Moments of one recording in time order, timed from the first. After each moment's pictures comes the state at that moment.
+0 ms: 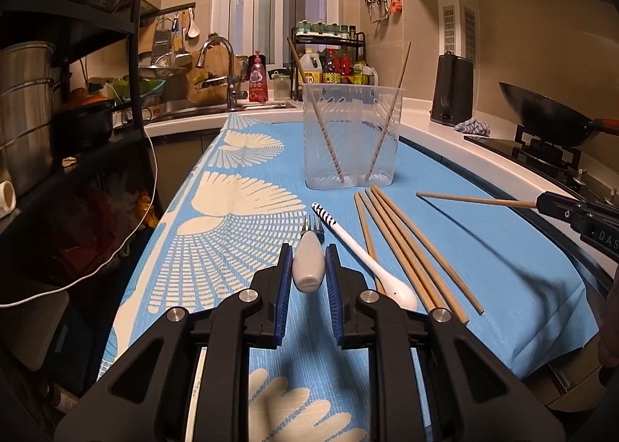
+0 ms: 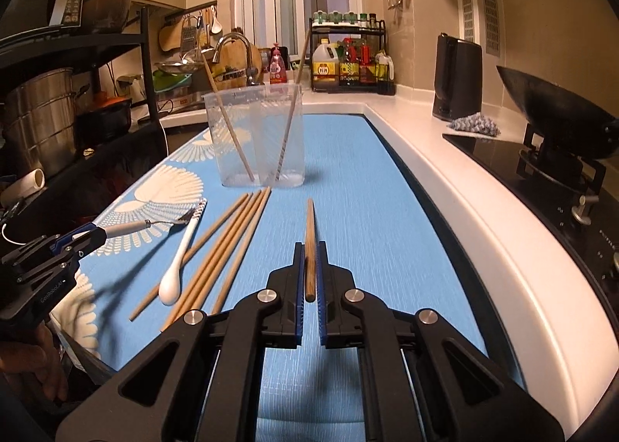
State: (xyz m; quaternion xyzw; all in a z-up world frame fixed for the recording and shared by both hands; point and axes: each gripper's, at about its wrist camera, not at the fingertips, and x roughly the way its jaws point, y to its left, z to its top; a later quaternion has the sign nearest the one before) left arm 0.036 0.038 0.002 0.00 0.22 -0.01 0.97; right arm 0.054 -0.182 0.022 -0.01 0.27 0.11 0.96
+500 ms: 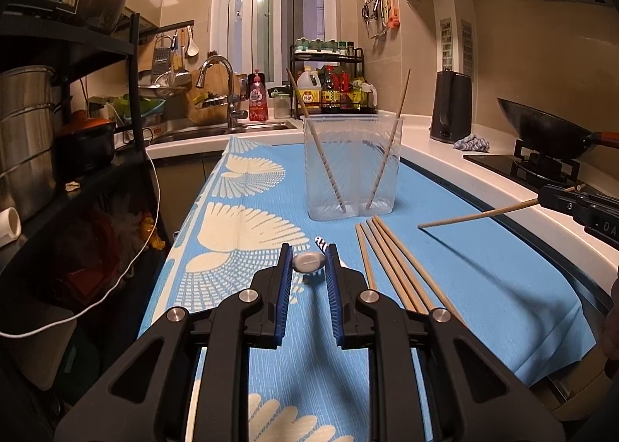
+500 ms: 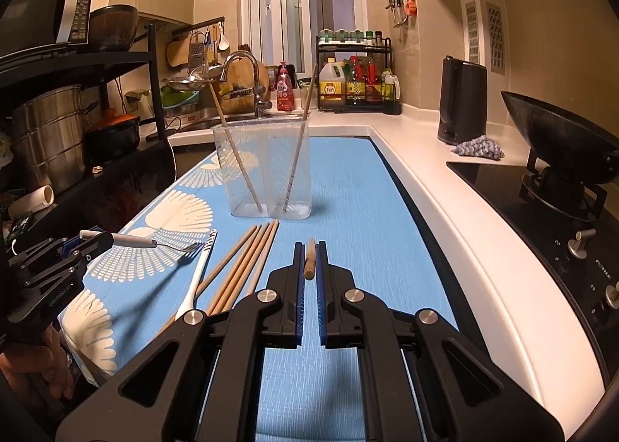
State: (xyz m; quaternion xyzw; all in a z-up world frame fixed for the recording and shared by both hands) left arm 0.042 0.038 0.029 0.01 0.20 -0.01 0.98; right arm 0.059 -0.180 0.054 0.00 0.24 0.13 0.96
